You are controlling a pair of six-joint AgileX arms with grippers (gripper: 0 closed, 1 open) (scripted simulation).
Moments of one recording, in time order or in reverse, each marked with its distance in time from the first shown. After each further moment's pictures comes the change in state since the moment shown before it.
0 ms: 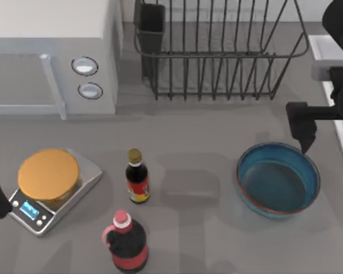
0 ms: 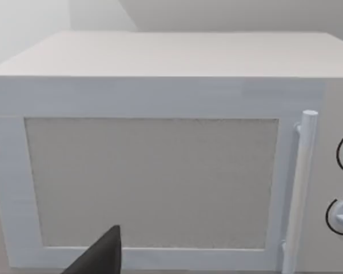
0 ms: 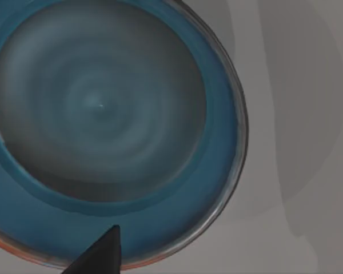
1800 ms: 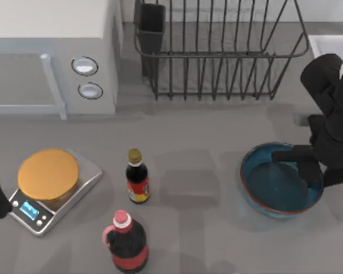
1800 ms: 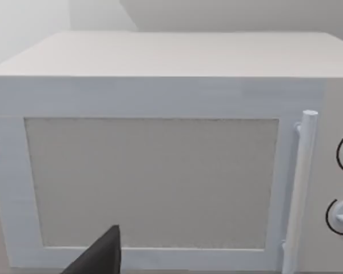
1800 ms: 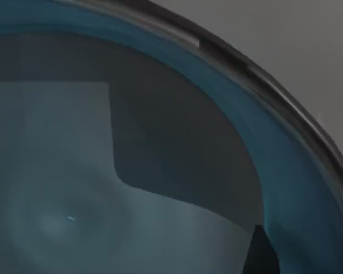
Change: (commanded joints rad) left arm 0.000 0.000 0.000 0.000 0.000 0.000; right arm 0.003 0.118 -0.267 0.385 0.000 0.005
